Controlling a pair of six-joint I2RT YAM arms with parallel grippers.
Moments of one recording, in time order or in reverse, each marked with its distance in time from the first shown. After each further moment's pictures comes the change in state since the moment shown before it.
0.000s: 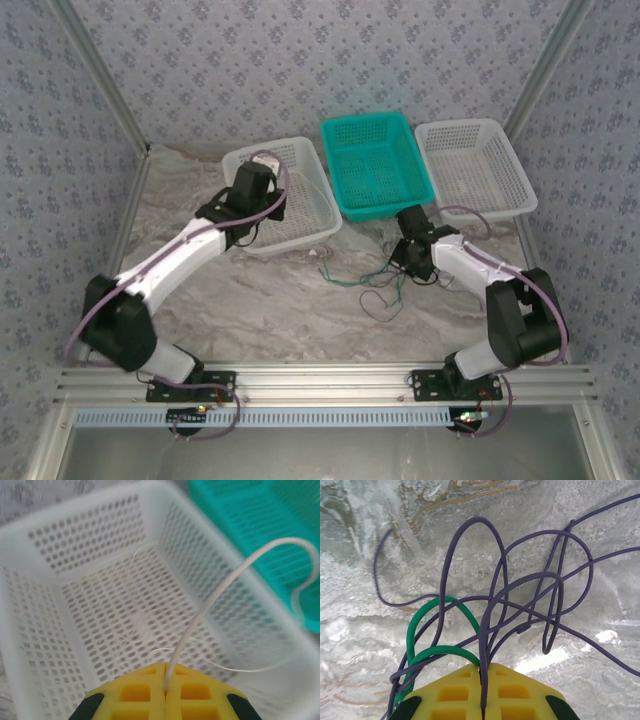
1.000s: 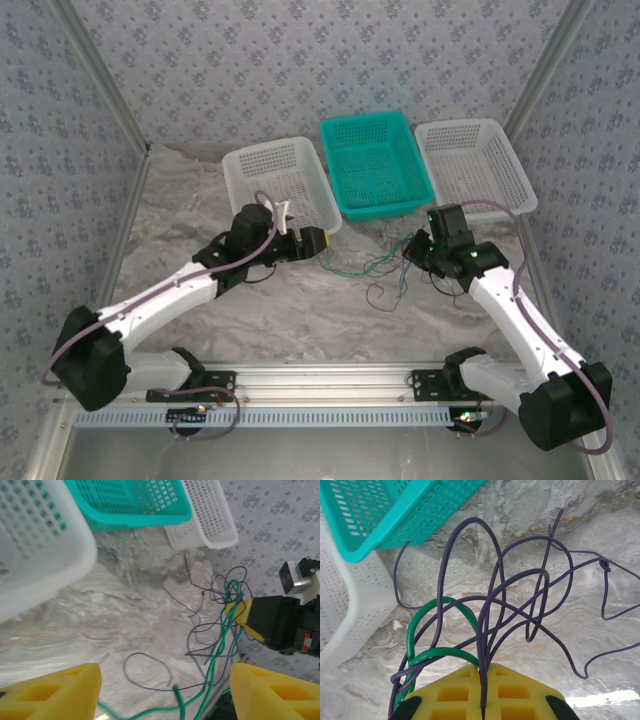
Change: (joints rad) left arm -0.185 -0.262 -0.358 0.345 0.544 -0.636; right arm -0.034 -0.425 0.020 -0.109 -0.122 -0.029
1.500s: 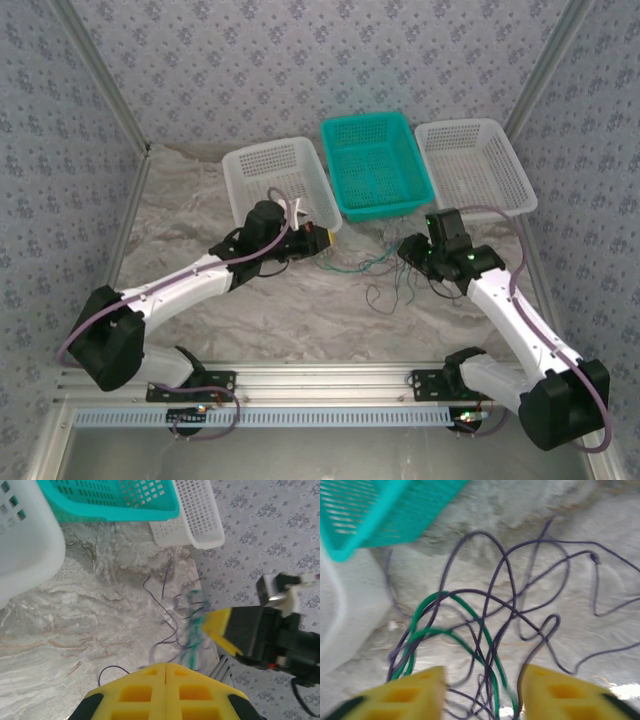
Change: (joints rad) left arm -0.016 0.101 0.048 0.082 0.038 -0.062; right arm -0.001 0.010 -0.051 -0.005 0.033 0.024
